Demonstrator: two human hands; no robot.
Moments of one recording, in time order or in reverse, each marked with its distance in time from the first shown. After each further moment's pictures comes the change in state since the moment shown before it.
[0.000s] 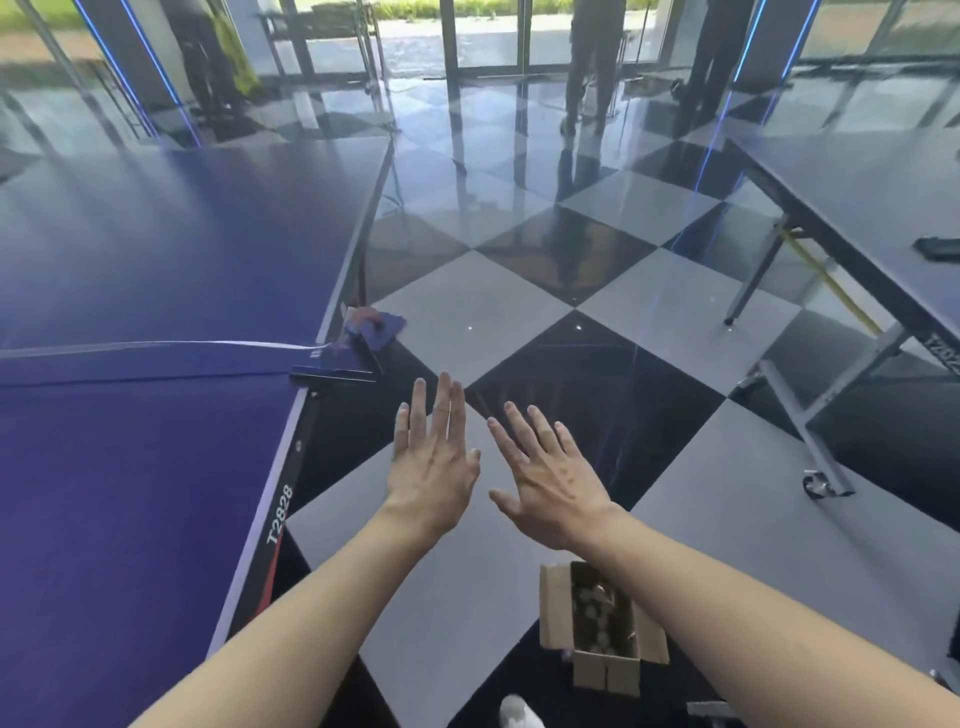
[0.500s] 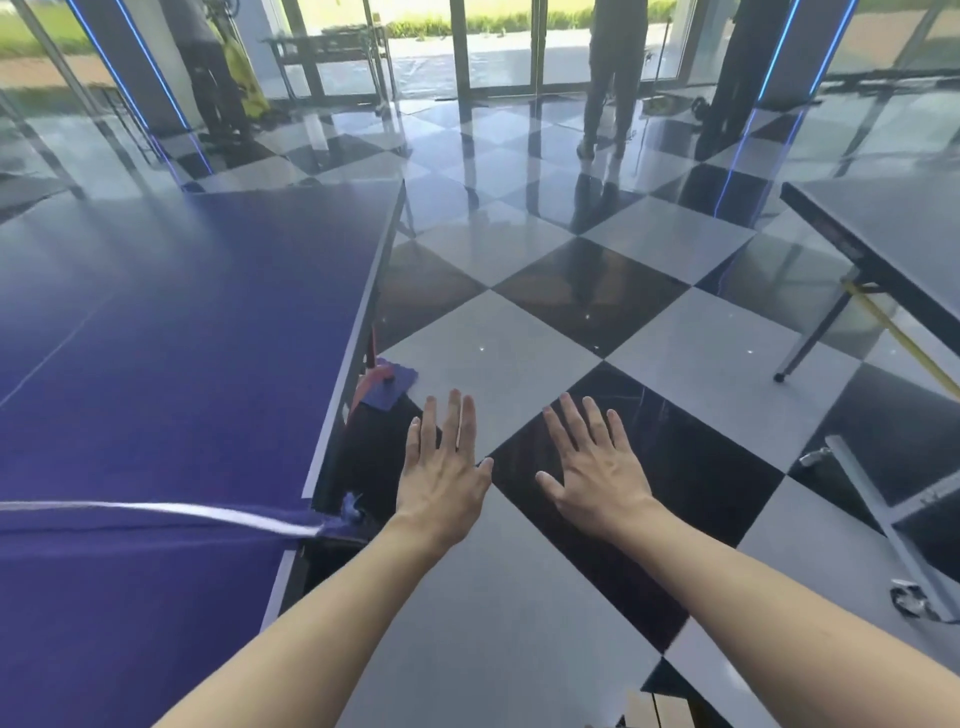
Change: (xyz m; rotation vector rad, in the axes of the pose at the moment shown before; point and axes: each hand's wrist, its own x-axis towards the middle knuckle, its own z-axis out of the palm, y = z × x) left_hand 0.293 -0.094 -0.016 -0.069 0.011 0.015; right_hand 0.293 0.119 -0.052 -0.082 0.038 0.178
